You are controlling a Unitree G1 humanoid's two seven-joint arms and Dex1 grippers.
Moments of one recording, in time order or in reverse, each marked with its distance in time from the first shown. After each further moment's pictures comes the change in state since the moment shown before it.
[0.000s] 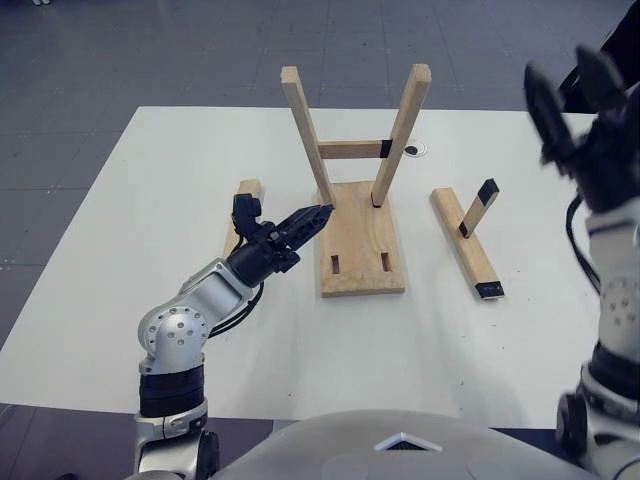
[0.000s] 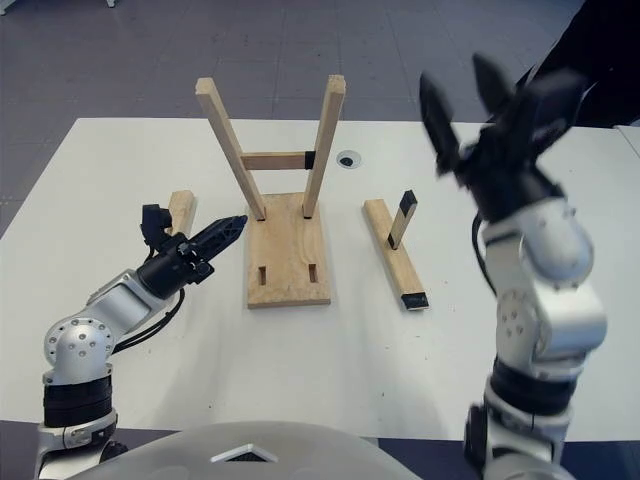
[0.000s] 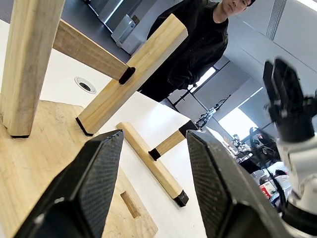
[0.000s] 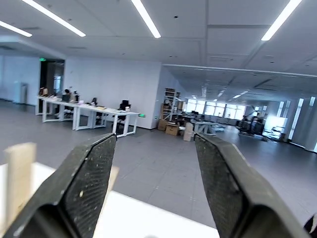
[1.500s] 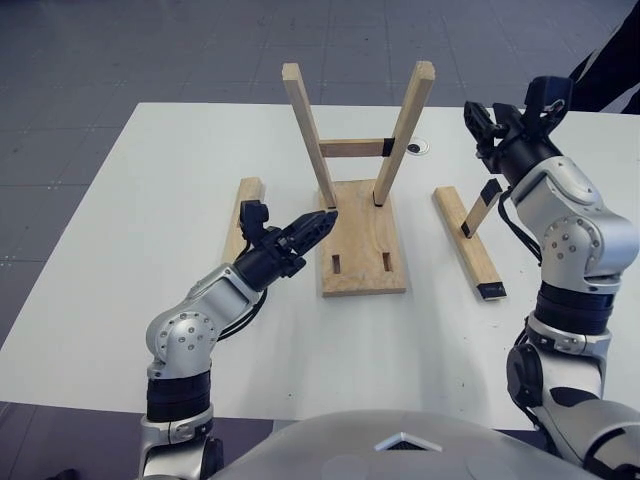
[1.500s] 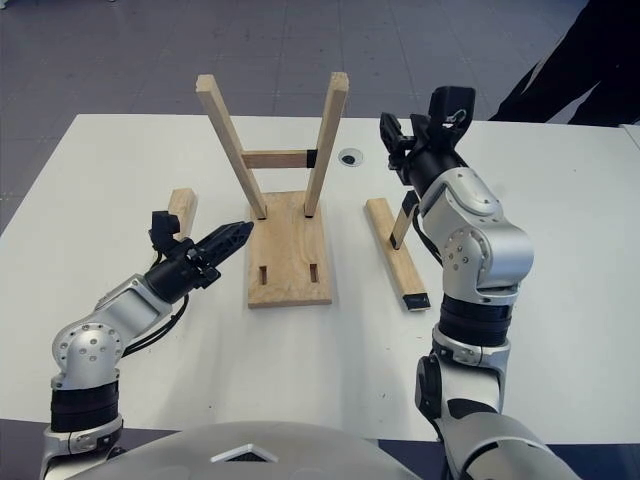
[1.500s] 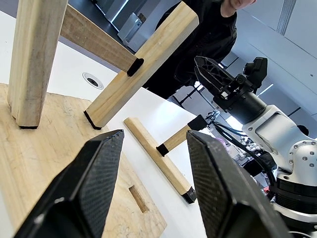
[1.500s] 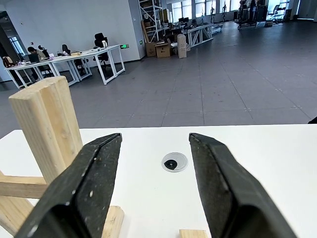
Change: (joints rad) left arm 0.029 -0.022 -0.034 -0.019 0.058 -0.021 -0.003; right arm -0.087 0.213 0.055 0.281 -0.051 0.265 -0.144
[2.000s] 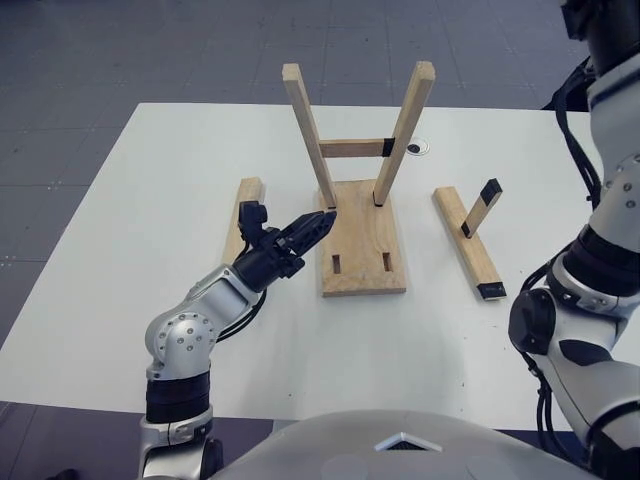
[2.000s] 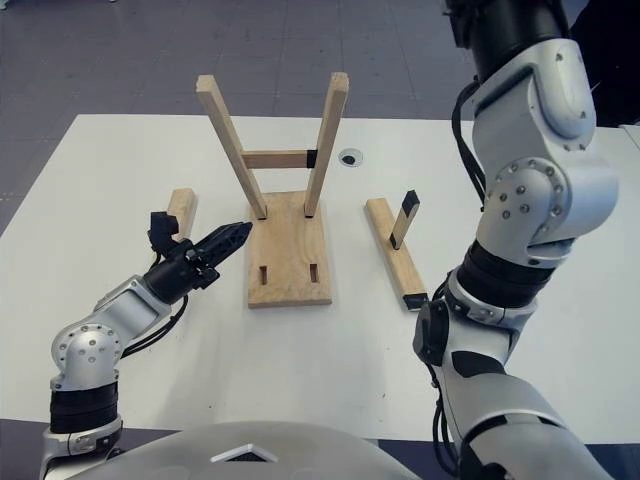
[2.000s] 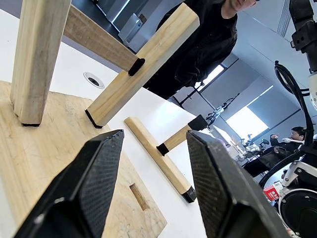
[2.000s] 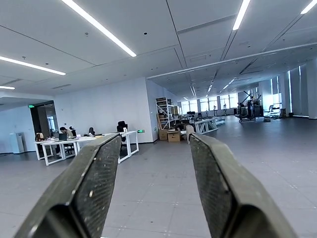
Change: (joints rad) left arm 0.010 0.001 0.005 0.000 -0.003 0.004 0.000; right arm -0.293 -0.027 -0.108 -0.120 0.041 -0.069 -0.024
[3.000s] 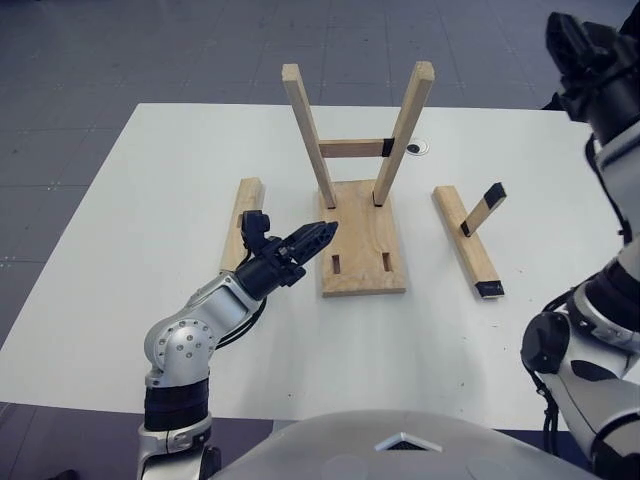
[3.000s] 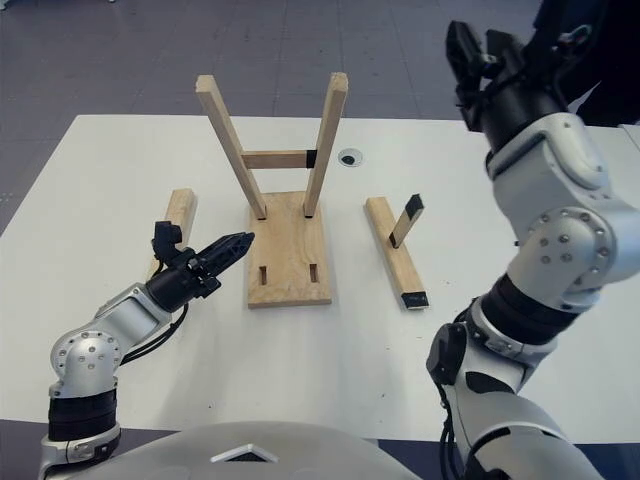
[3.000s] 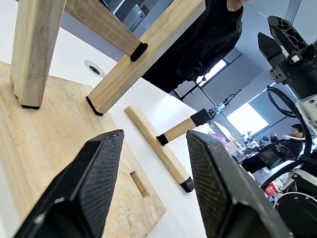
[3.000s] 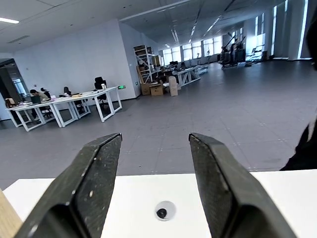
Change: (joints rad) left arm 0.033 0.004 0.001 -0.018 0.000 0.024 -0.001; right arm 0.186 -0.099 -0.181 -0.170 0.160 0.368 -0.080
